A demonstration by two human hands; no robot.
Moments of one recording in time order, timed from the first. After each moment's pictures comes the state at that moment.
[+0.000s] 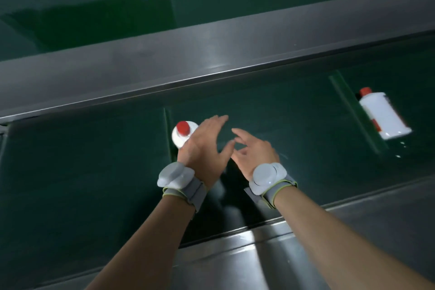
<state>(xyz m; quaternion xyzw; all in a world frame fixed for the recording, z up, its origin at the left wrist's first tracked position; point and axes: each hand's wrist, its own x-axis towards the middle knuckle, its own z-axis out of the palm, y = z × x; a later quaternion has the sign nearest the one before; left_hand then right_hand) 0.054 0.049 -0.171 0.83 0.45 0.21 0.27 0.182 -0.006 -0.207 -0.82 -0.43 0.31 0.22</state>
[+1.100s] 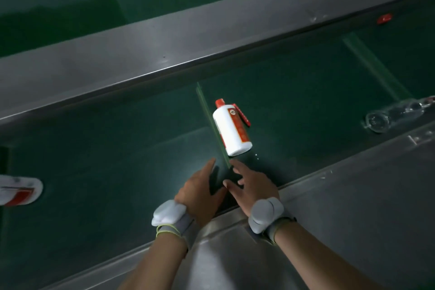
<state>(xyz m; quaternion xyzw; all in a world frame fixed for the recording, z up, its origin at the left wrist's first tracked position) 0.457 -0.144 -0.242 0.80 0.46 -0.01 0.39 0.593 -0.220 -0.242 -0.83 -0.41 0.34 0.16</state>
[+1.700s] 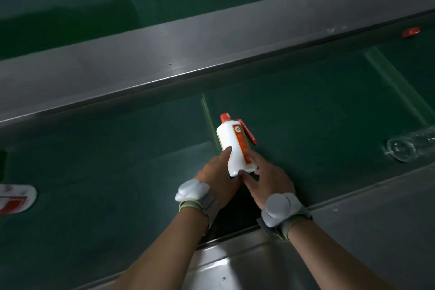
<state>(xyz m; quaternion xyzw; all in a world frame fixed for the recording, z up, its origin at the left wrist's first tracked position) 0.542 -0.092 -0.277 0.81 0.48 -0.02 0.34 0.667 -0.172 -0.263 -0.83 -0.41 0.30 0.20</state>
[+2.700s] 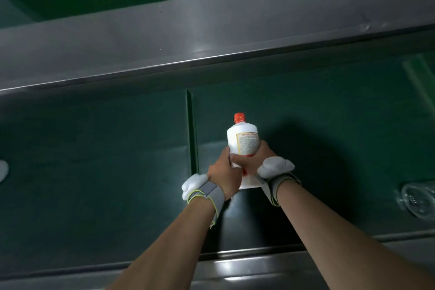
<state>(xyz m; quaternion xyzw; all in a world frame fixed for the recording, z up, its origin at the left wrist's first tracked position) 0.683 -0.088 -0.297 0.61 0.62 0.00 0.48 0.797 -0.095 -0.335 -0.81 -0.28 0.48 0.20</state>
